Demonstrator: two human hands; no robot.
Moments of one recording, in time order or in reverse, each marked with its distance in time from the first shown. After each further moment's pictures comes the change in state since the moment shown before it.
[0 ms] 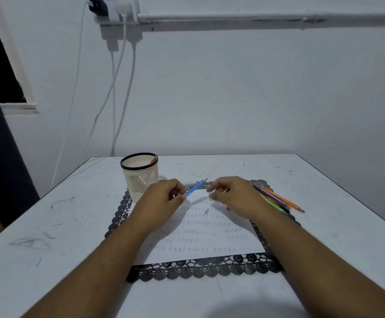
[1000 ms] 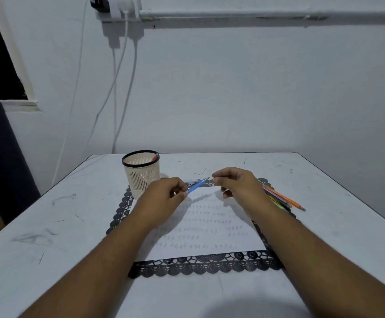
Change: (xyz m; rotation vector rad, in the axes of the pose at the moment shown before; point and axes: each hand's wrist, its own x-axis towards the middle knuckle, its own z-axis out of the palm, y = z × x) left_hand -0.002 0.002 -0.001 0.005 0.000 -0.021; right_hand 0.003 -0.002 0.003 0.503 0.150 0.044
